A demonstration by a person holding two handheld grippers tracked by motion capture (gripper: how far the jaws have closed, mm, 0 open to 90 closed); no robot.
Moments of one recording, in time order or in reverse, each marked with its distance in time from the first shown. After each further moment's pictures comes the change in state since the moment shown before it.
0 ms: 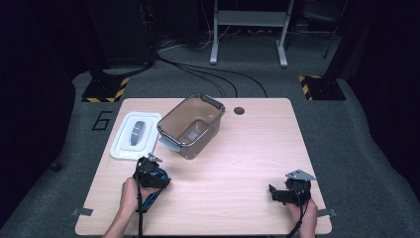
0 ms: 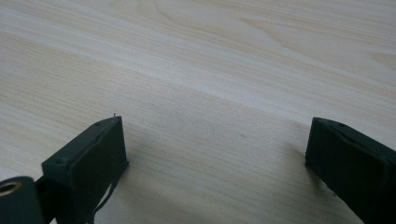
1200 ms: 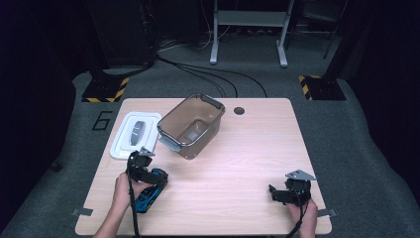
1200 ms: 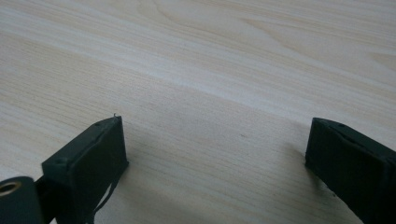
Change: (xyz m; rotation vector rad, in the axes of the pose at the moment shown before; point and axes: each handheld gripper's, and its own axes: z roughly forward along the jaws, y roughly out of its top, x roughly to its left) left arm 0.015 0.006 -0.015 -0.036 -0.069 -0.006; right arm 0.000 0.000 0.000 0.001 0.000 -0.001
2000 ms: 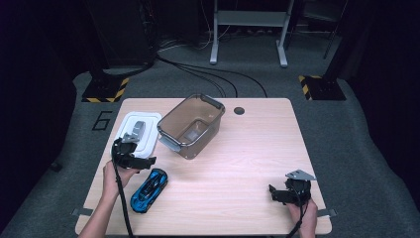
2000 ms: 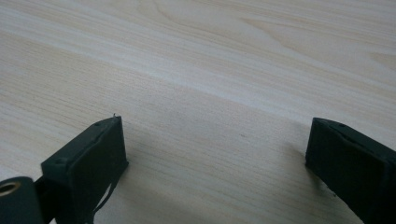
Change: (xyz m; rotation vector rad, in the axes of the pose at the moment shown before) left arm 0.043 0.017 -0.031 -0.149 0.079 -0.039; right arm 0.000 0.000 0.000 -0.001 0.000 0.000
